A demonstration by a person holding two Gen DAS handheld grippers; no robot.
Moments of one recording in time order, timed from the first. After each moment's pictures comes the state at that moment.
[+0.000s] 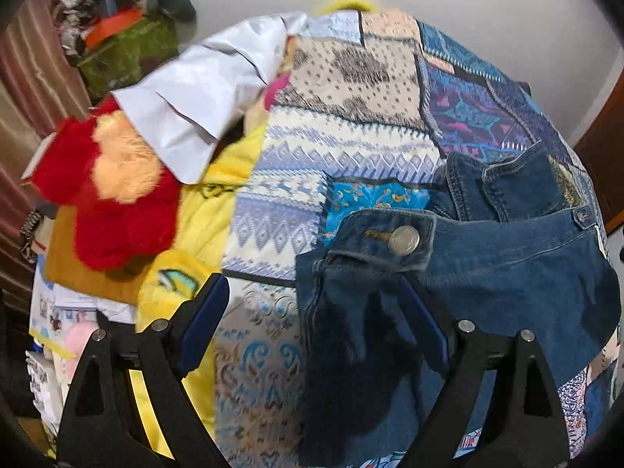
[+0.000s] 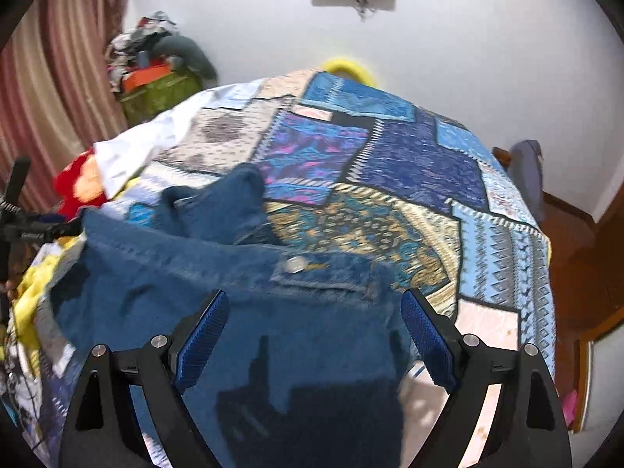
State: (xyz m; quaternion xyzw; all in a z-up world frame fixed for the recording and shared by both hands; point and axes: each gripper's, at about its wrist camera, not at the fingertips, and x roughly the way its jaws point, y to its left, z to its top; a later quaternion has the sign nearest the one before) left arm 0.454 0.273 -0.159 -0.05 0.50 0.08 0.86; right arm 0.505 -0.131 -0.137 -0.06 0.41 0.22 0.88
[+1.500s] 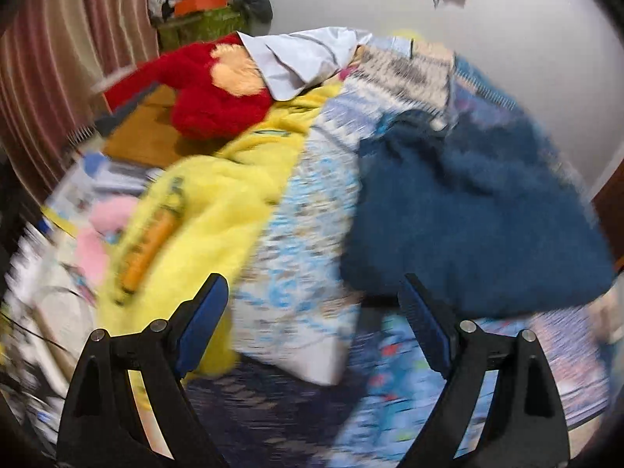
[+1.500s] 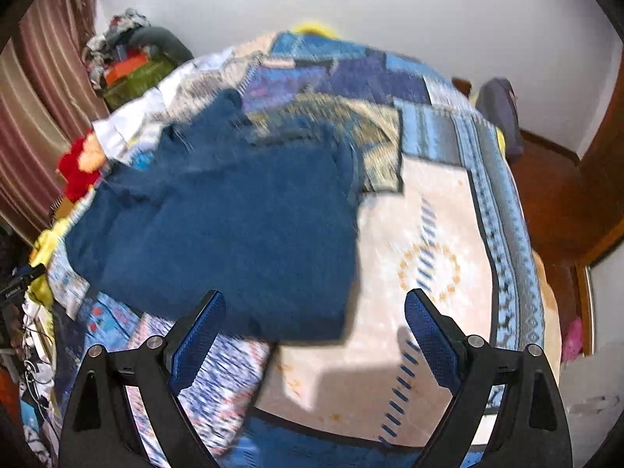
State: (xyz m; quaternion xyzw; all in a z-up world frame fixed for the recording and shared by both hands) left arm 0.255 0.266 -0.186 -0.16 0.43 0.15 0.88; right arm 0.403 -0.210 -0.146 -0.02 0.45 0.17 0.87
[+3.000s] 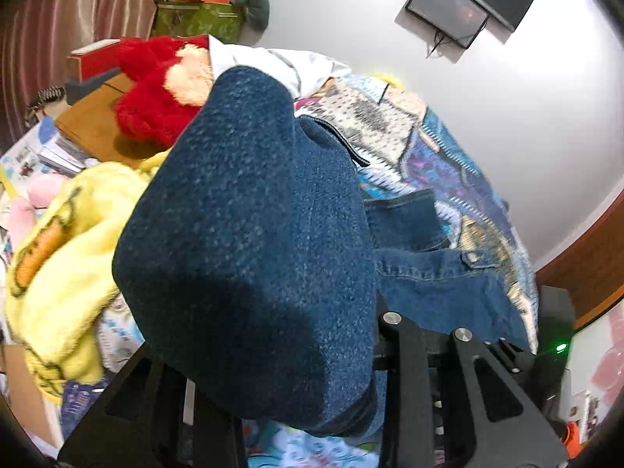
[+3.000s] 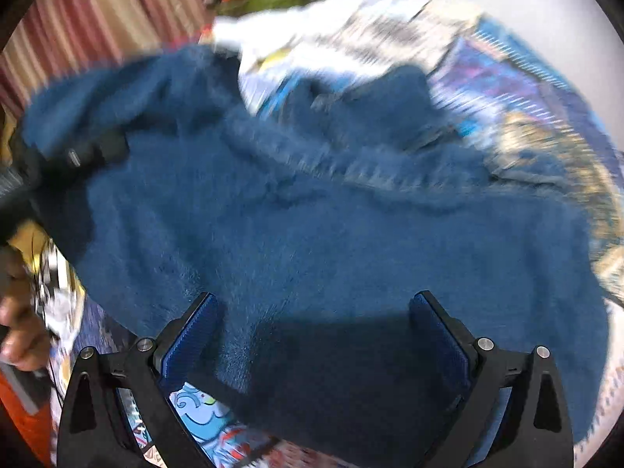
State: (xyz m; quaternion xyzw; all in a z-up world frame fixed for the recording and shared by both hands) left arm 0.307 0.228 -0.170 -0.26 0.37 0.13 0.88; right arm 0.405 0.047 -0.233 -0.15 0.52 0.35 0.76
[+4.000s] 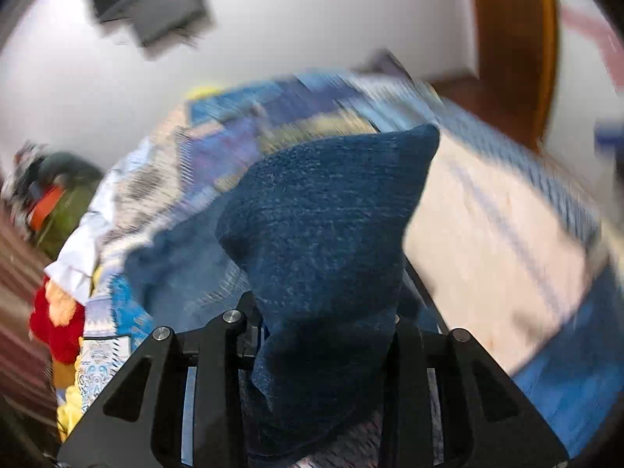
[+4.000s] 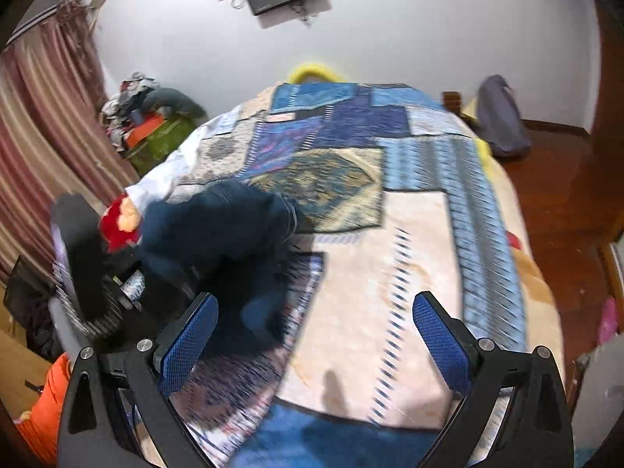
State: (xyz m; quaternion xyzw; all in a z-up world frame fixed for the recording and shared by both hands) left arm 0.393 -0.100 -0.178 0.19 0.40 -0.07 0.89; right arm 0.374 -0.289 -0.101 0.08 0.43 0.18 0.88
